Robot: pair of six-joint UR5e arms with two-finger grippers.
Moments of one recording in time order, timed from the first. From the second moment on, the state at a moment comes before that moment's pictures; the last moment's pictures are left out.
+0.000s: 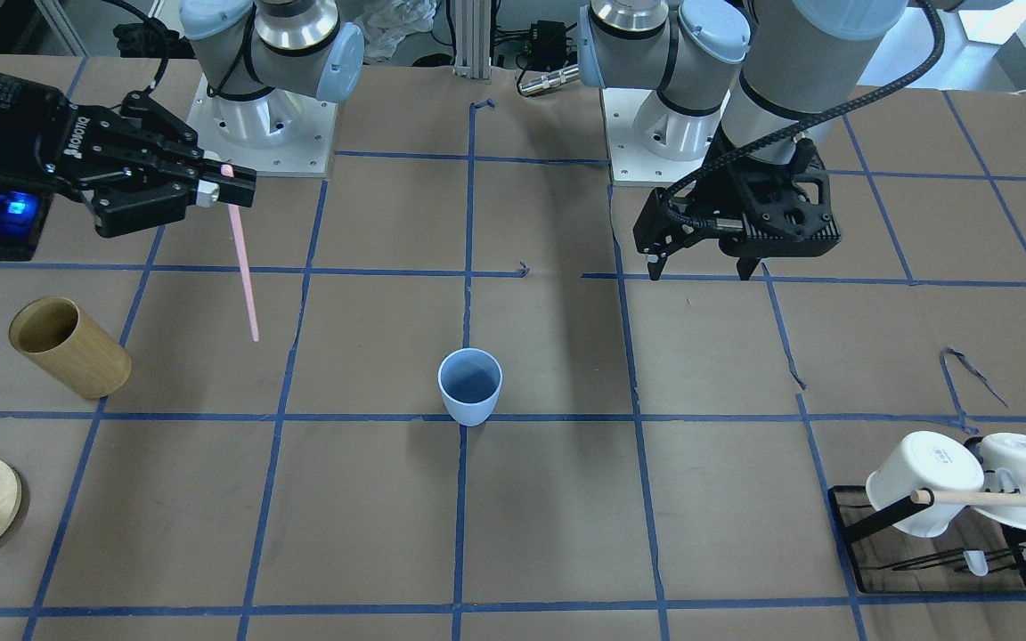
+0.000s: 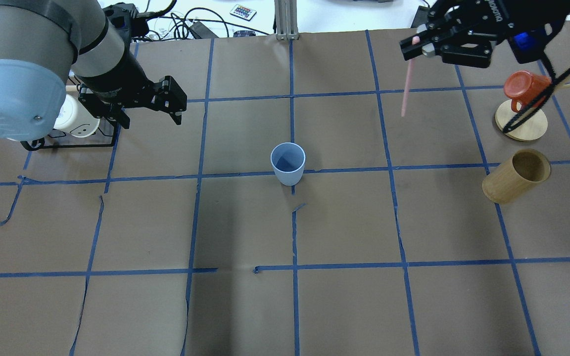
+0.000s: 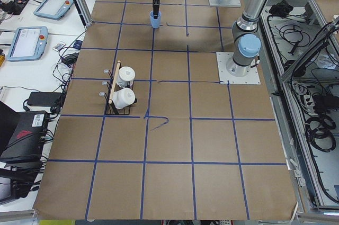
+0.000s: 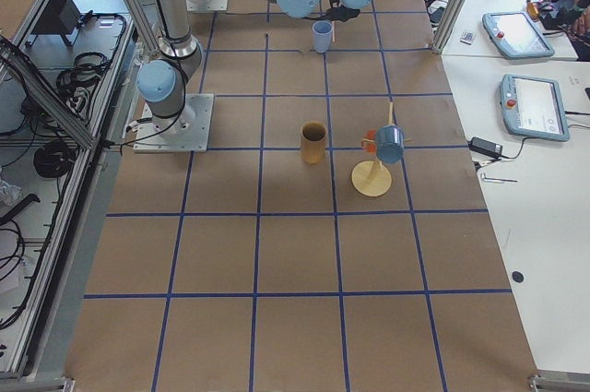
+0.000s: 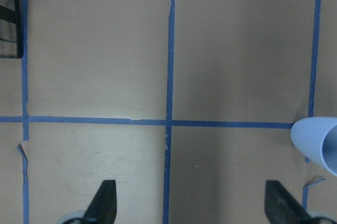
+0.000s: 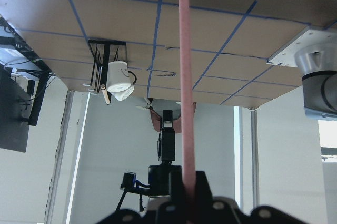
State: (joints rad) left arm -1.58 -1.59 -1.65 -1.41 1.56 -0.05; right arm 1.28 -1.40 1.36 -0.81 -0.53 0.67
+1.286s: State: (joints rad) left arm -1.57 -1.56 -1.65 -1.42 1.56 -0.05; right arm 1.50 -1.30 1.58 -1.09 -0.18 0.68
